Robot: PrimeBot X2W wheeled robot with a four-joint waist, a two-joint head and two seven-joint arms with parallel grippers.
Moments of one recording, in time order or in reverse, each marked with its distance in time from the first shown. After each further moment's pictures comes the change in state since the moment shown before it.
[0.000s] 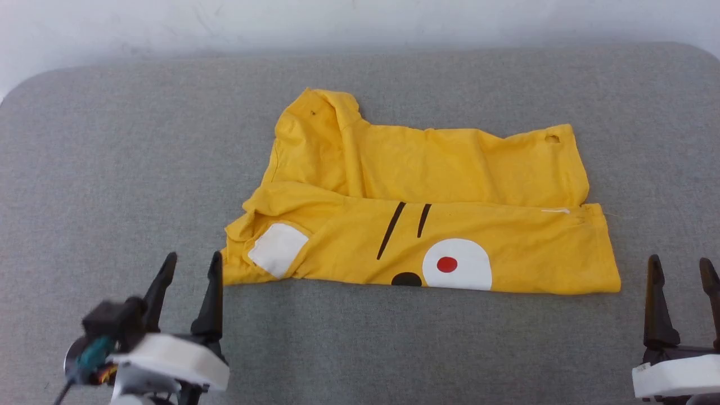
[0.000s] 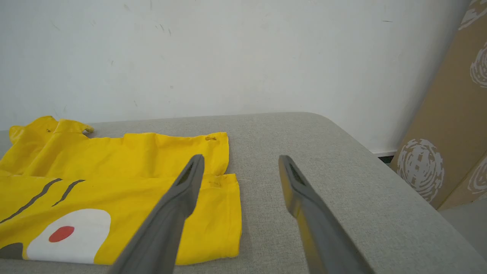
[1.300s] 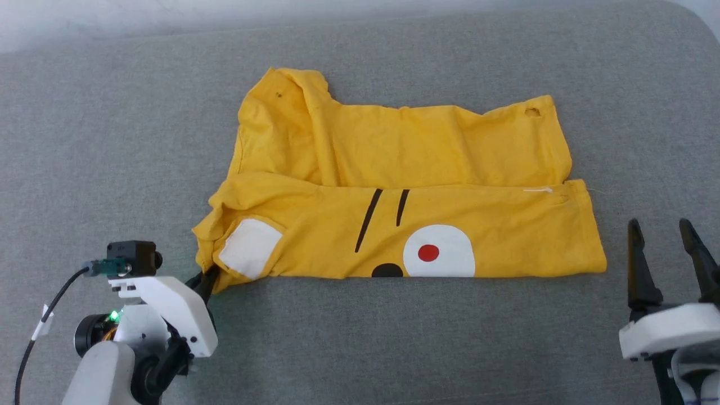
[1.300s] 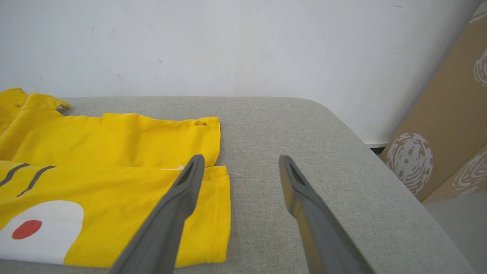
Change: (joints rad) left arm -0.235 0.100 -0.043 0.266 -0.224 -0.026 0.531; right arm -0.107 0.000 0.030 -0.010 -0.066 0.000 0.130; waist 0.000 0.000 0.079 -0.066
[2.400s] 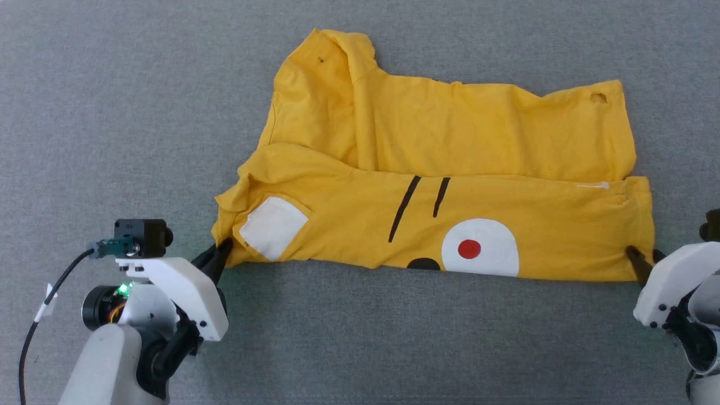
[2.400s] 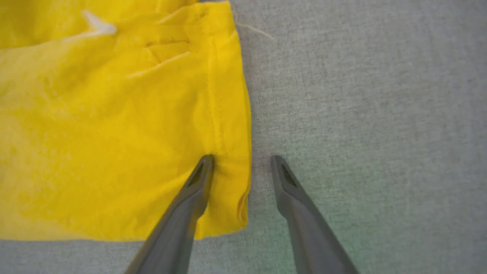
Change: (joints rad) left arm -0.021 0.006 -0.038 -0.105 -0.002 0.000 -0.004; right arm -0.213 -0.063 -0.073 0.225 0.173 -0.001 0.700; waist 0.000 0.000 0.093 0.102
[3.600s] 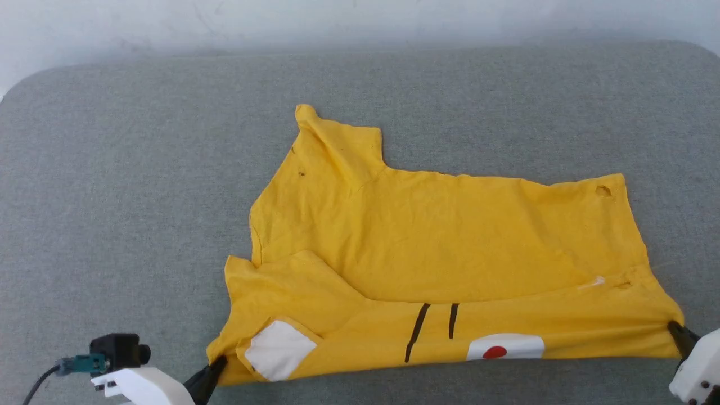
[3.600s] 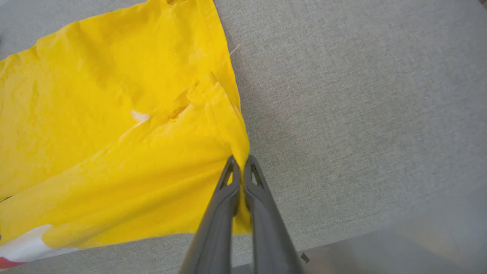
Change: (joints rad) left arm 0.411 -0.013 0.102 -0.263 -0.239 0.109 0.145; right arm 0.248 0.060 -0.154 -0.233 0.100 0.001 0.087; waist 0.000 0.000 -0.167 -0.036
